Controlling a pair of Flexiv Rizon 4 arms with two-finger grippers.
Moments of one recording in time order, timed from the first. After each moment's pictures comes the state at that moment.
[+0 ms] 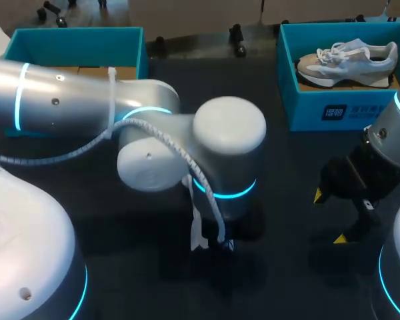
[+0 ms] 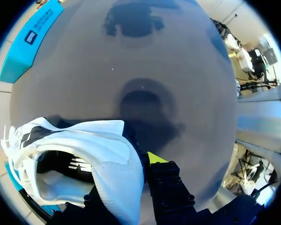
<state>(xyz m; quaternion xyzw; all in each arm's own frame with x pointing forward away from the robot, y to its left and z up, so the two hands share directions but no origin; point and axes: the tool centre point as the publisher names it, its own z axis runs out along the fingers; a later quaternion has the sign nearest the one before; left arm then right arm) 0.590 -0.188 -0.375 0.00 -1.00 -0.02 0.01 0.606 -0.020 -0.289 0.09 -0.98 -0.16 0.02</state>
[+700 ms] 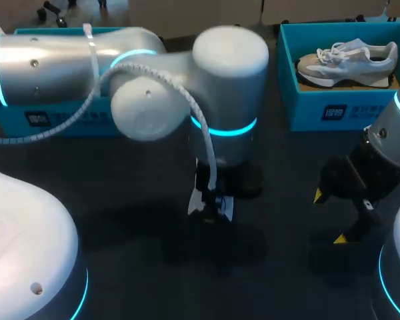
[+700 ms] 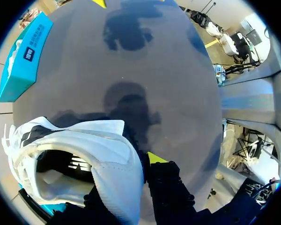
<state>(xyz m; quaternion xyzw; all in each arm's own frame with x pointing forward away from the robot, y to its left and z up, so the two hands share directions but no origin) 0.636 -0.178 -0.299 -0.08 -1.00 -0.03 0.04 0.606 -0.020 -0.289 0.09 -0.98 -0.16 0.02</state>
